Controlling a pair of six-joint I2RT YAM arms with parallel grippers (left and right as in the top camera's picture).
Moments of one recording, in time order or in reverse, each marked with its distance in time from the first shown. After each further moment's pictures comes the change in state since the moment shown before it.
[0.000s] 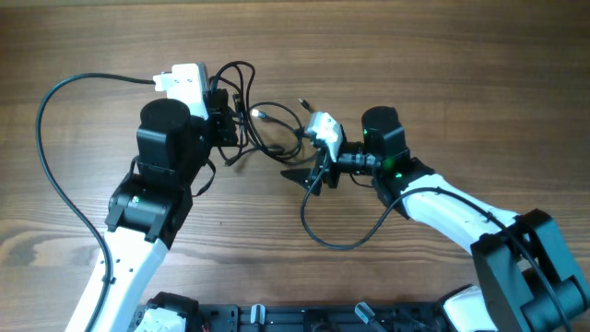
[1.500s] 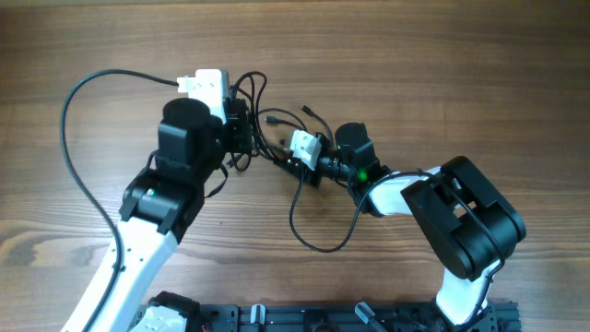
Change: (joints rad) left arm -0.067 0.063 0.000 -0.043 0.018 -0.007; right arm 0.081 0.352 -0.003 0.391 0.183 -0.167
